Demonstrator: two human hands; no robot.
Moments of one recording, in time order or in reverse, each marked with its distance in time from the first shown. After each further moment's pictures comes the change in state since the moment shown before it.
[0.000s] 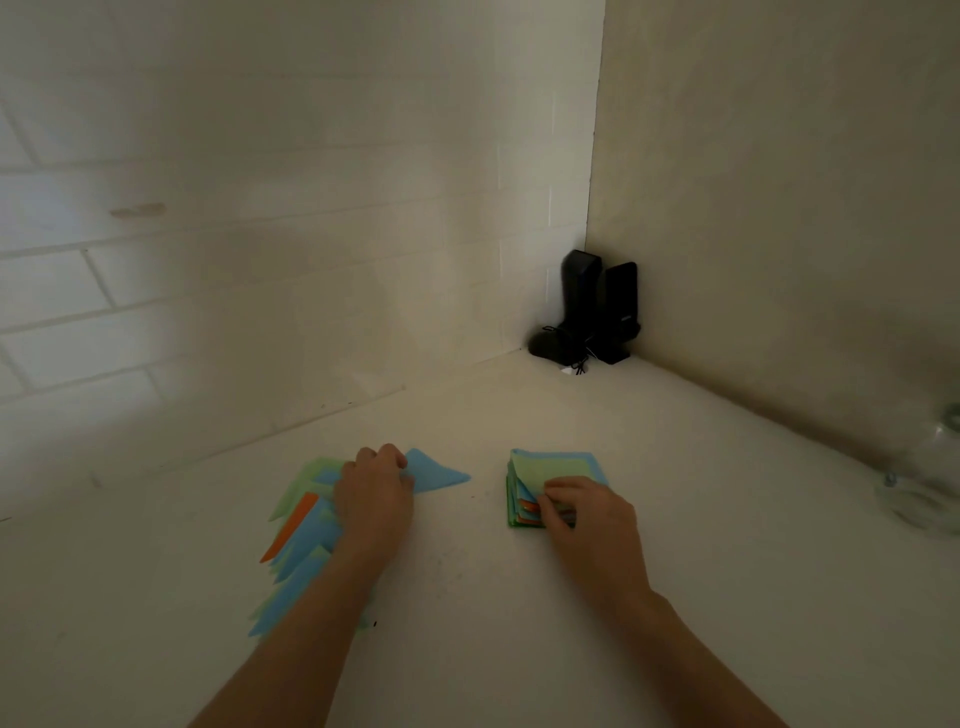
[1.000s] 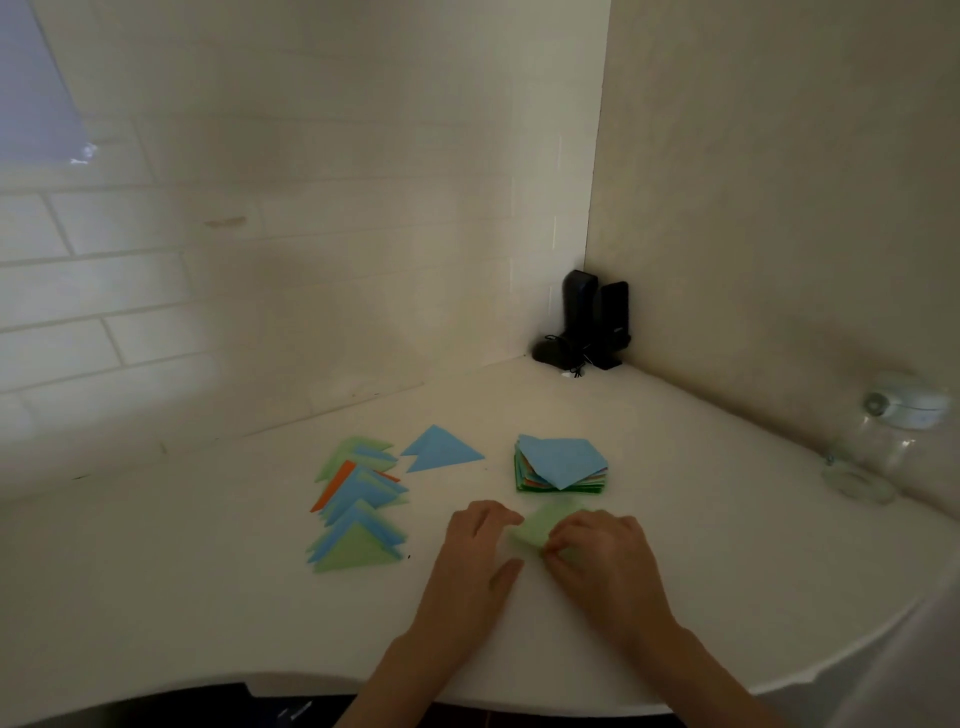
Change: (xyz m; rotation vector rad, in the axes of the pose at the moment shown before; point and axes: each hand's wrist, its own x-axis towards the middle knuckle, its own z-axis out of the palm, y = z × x) left_hand -0.154 0.028 -0.019 -0.434 -0.078 0.571; right_hand -0.077 -0.030 -0.051 -0.271 -0.073 -0.273
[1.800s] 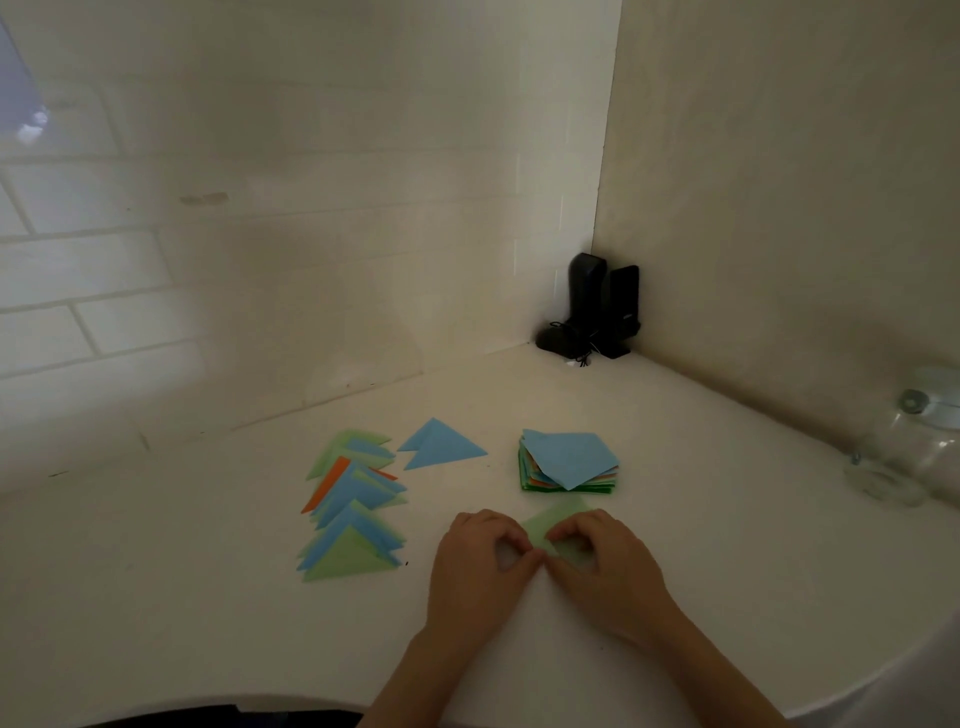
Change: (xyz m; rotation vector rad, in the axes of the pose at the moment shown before) left_hand 0.017 -0.008 0.016 -0.038 0.055 -0.213; right_hand 0.006 0.009 0.015 0.296 -0.256 0.271
